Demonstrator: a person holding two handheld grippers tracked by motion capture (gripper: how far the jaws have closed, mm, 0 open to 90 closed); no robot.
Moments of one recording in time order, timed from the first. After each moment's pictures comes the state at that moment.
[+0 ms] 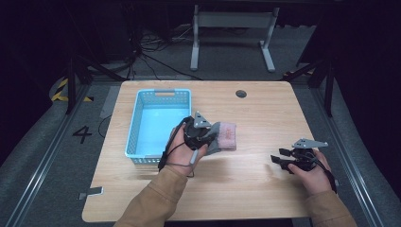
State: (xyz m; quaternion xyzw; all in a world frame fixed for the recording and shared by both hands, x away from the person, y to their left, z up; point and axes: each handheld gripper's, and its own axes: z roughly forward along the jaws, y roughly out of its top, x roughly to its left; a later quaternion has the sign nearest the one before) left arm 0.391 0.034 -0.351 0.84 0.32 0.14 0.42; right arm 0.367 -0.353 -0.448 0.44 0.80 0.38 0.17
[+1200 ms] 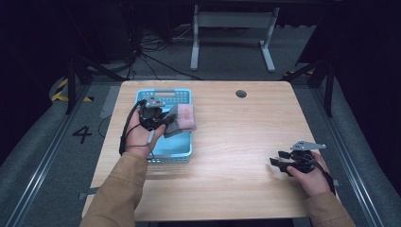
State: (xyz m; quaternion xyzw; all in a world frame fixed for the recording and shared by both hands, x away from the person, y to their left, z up) left arm 0.435 0.143 -0.339 0.81 0.39 0.18 0.40; right arm 0.365 -0.351 -0.457 0.45 0.80 0.37 0.17
